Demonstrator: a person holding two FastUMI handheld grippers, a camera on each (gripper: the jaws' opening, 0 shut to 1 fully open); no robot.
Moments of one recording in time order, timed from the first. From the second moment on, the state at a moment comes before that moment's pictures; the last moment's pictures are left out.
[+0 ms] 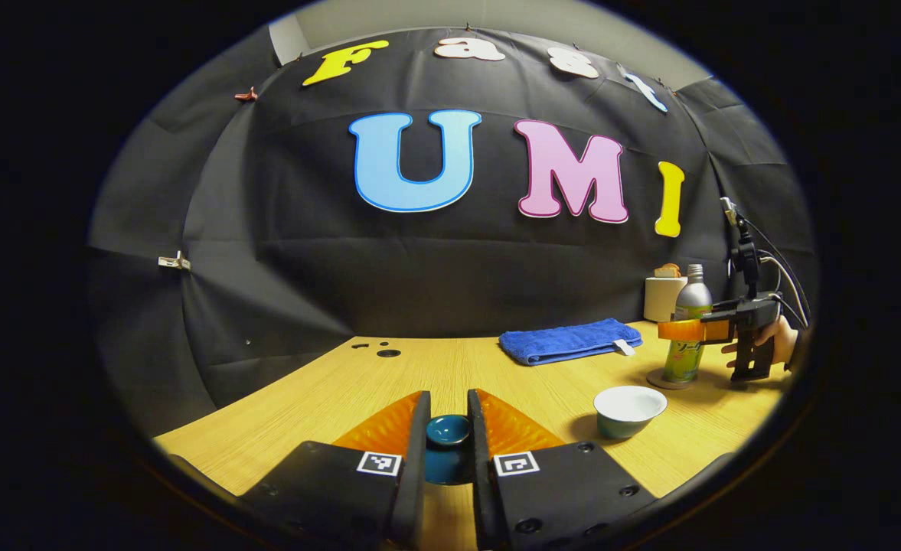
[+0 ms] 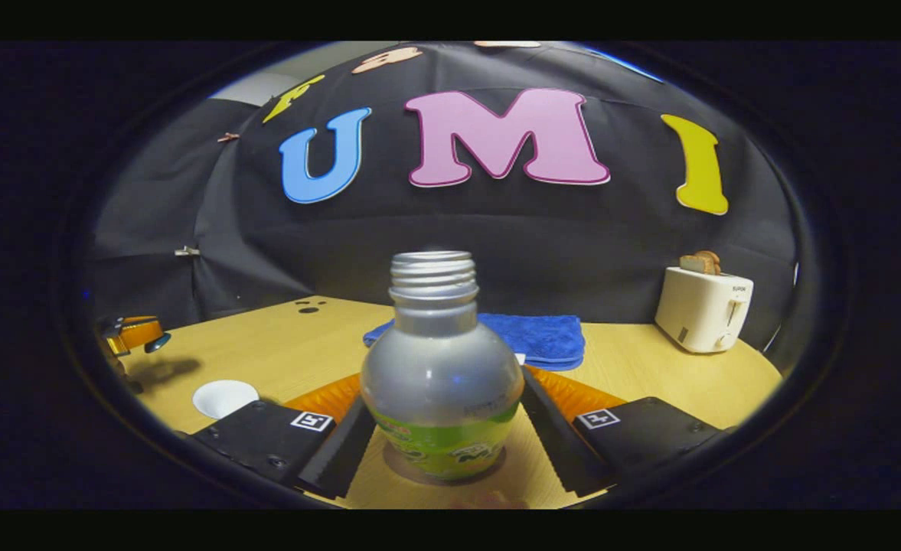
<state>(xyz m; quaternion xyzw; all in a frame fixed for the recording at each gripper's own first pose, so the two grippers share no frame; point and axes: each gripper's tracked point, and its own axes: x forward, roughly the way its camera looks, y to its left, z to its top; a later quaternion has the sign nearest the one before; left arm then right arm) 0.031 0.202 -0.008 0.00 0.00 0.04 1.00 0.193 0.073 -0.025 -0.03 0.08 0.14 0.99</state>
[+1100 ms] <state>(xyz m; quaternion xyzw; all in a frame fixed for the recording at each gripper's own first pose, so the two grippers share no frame) 0.032 0.132 -0.007 0.00 0.00 -0.02 1.00 0.044 0.018 -0.005 -0.06 0.04 0.07 0.99</state>
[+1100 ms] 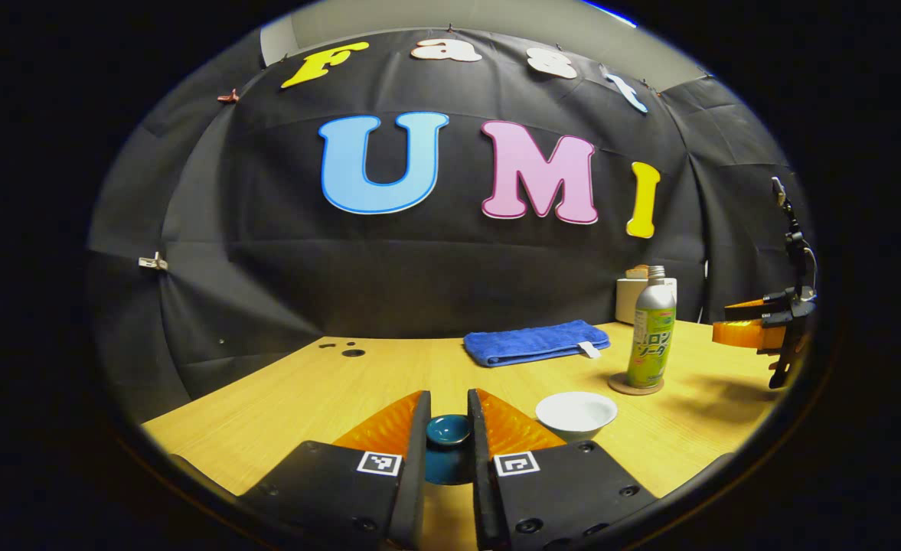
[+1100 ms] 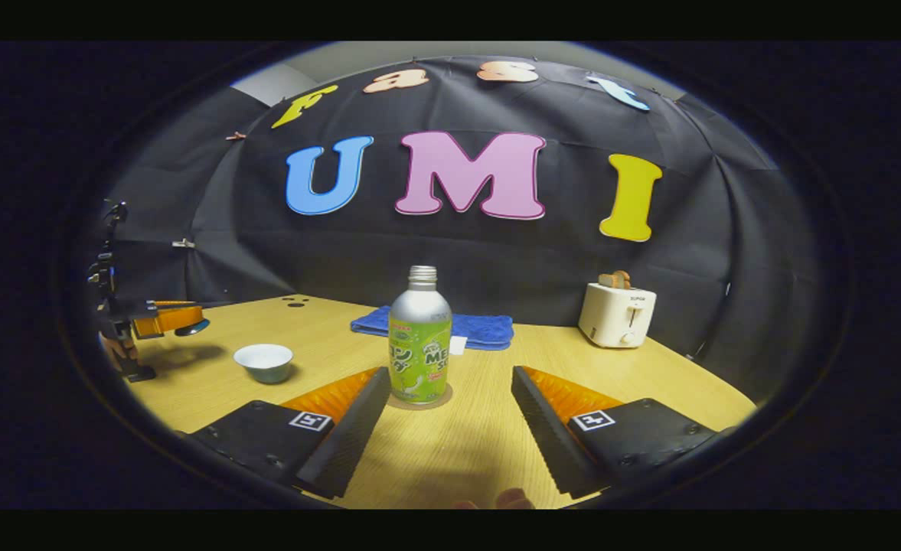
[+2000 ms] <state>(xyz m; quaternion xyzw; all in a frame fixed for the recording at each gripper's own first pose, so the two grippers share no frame) 0.079 0.025 -0.008 0.02 0.03 -0.12 0.99 0.042 0.041 -0.012 -0.02 0.01 0.07 1.00</state>
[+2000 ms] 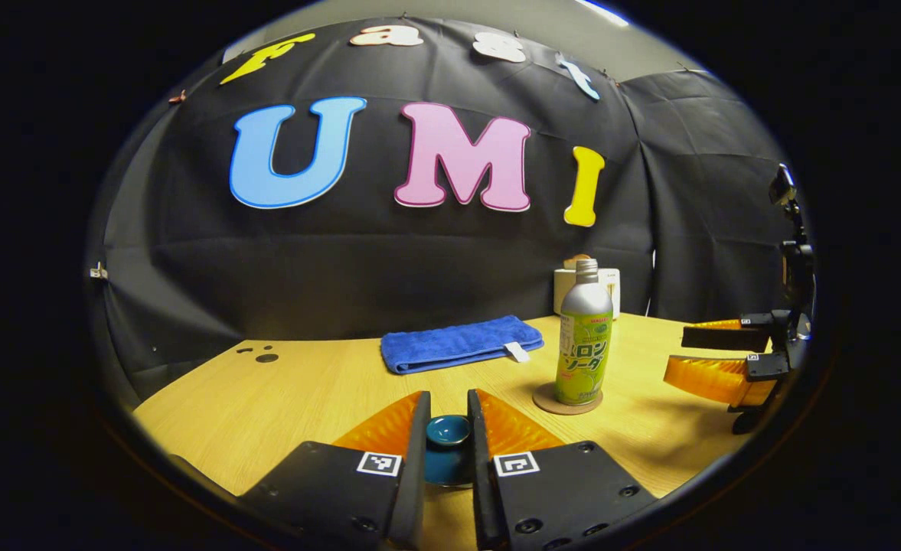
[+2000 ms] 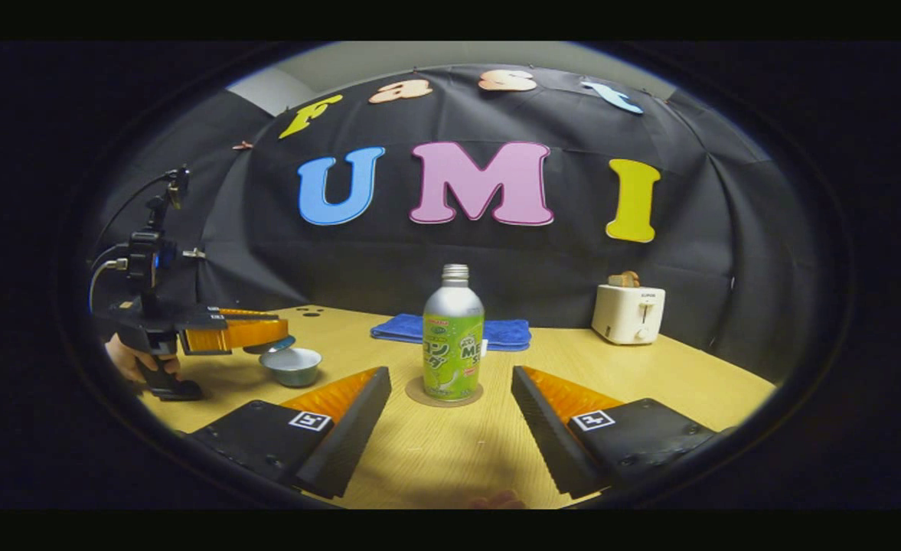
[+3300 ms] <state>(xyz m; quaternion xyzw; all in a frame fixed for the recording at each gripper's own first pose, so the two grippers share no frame) 0.088 0.025 -0.027 0.03 0.08 -0.11 0.99 0.044 0.030 -0.010 0.00 0.00 0.05 1.00</state>
